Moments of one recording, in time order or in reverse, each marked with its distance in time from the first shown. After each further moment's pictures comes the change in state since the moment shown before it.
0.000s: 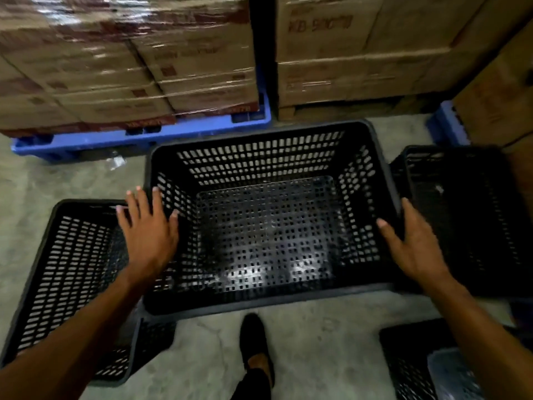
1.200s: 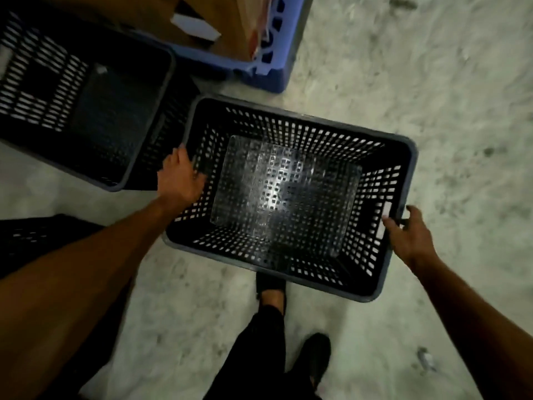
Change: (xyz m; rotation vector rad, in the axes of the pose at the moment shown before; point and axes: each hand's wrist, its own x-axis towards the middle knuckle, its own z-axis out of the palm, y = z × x) left_hand -0.410 0.572 0.276 0.273 -0.547 1.067; right_hand -0.471 0.561 0.043 0.765 0.323 1.444
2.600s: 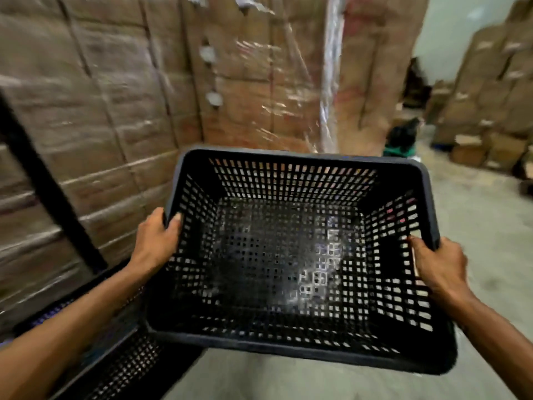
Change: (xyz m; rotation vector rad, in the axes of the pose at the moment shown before) left_hand -0.604 -0.106 -0.405 -0.603 1.004 0.001; right_hand -0.537 -0.121 -0.343 0.403 0.449 -0.889
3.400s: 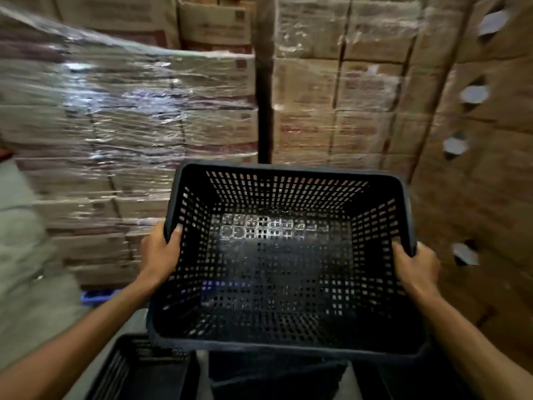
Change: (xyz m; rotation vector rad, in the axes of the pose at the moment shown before) left_hand 0.028 -0.283 -0.294 0.070 0.669 -0.367; right_hand -0.167 -0.306 0.405 0.216 -0.682 -0.497
